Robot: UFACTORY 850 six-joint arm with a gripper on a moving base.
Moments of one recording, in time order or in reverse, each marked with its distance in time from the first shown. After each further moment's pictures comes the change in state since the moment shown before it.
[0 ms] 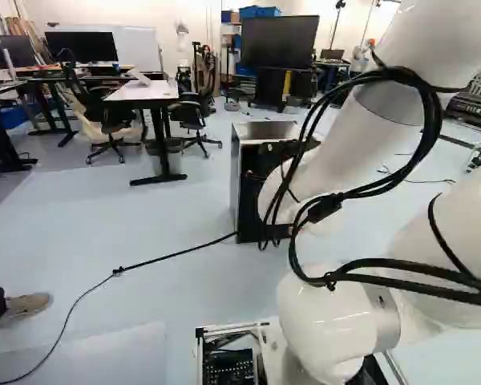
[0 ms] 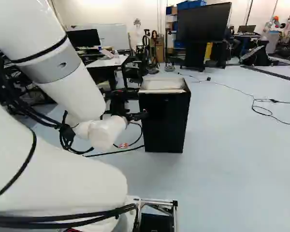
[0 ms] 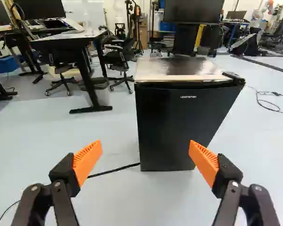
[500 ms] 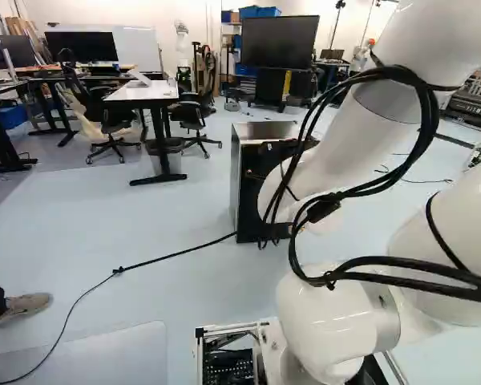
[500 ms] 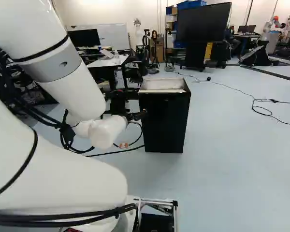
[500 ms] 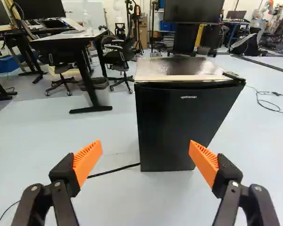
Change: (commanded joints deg) arm 0.0 -1.0 -0.9 0.0 0.0 0.0
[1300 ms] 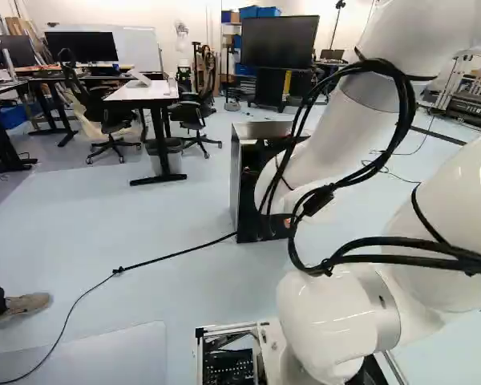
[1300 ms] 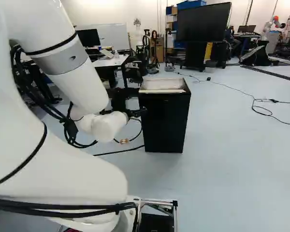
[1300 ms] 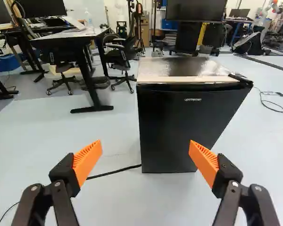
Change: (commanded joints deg) arm 1.1 -4.0 -3.5 0.5 0.0 0.0
